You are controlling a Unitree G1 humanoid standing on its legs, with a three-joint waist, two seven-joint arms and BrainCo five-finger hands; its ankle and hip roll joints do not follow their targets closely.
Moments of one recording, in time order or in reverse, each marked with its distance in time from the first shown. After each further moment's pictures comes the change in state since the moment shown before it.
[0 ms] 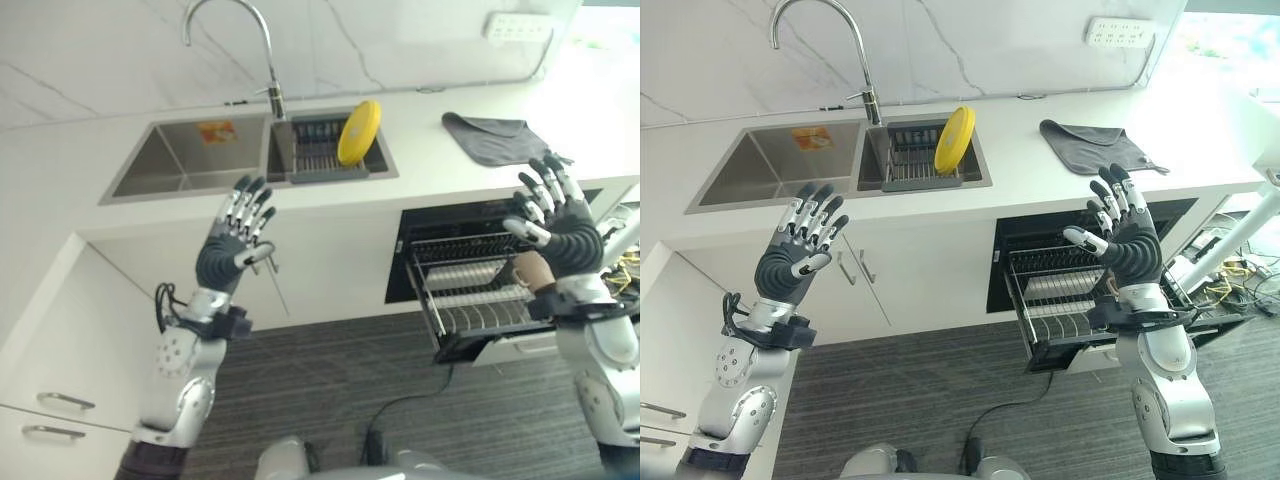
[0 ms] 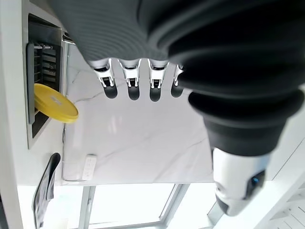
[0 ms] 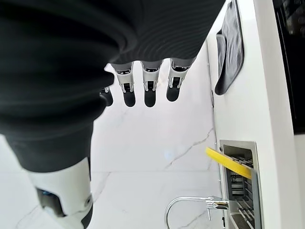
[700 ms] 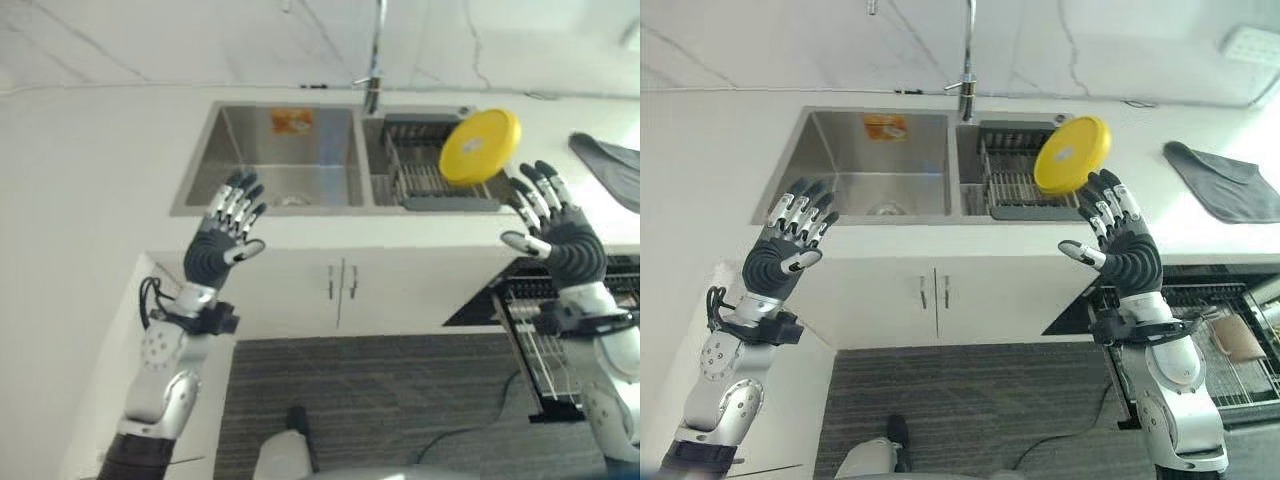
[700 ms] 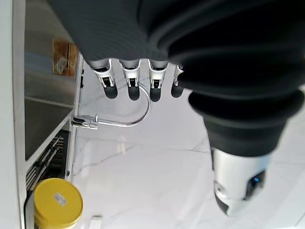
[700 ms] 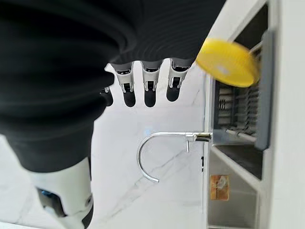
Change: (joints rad) left arm -0.016 0.063 0.044 -0.006 -0.018 0.024 -0.051; right arm 0.048 0.033 -0.034 -0.078 -0.005 0.002 0.091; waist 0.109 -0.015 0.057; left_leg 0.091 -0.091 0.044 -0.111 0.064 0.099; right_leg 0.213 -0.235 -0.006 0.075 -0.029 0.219
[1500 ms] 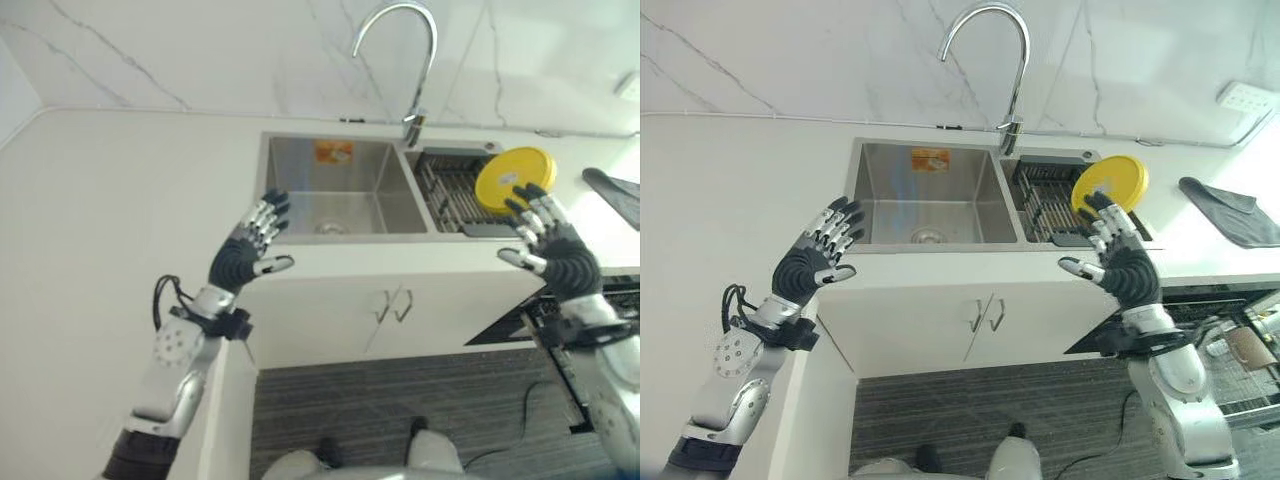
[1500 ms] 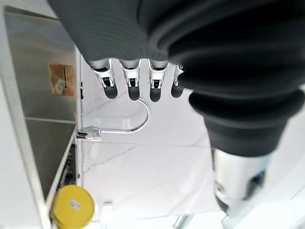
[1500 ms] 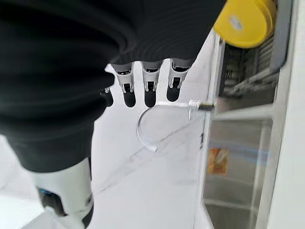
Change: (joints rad) left arm -0.035 0.014 -0.052 0.061 0.132 0.070 -0.016; right arm 0.088 -0.014 0.040 0.029 0.016 -0.015 0.043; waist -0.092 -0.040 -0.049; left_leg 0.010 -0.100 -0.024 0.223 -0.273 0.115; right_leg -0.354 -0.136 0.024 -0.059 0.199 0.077
